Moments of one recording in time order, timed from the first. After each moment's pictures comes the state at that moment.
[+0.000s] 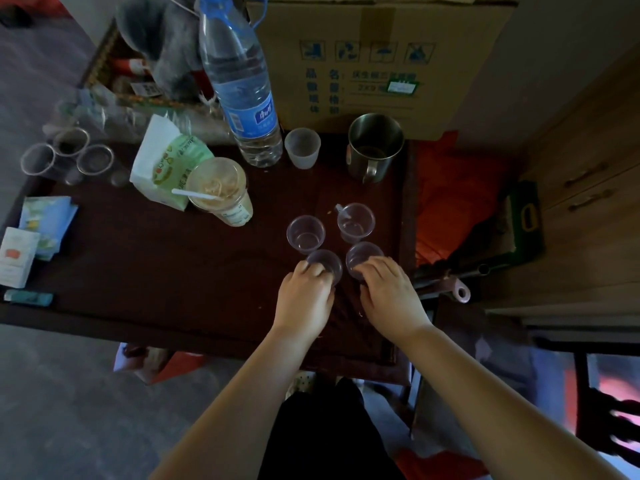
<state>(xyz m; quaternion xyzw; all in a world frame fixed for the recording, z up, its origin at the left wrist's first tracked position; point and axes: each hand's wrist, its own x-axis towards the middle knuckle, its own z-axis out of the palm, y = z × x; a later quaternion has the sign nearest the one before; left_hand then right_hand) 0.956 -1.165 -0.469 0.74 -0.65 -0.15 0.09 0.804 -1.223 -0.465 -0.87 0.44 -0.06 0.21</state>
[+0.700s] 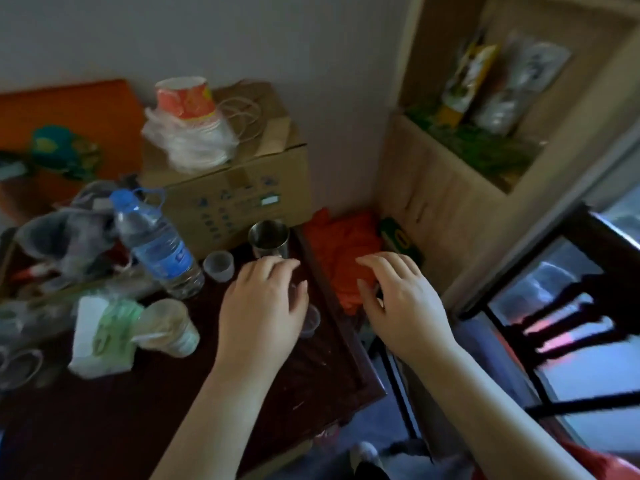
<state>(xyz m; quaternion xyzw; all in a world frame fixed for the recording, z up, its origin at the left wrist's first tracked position) 0.961 -1.166 -0.261 0.57 -0.77 -0.01 0.28 0.771 -1.146 -0.266 -0.73 0.62 -0.29 0.01</state>
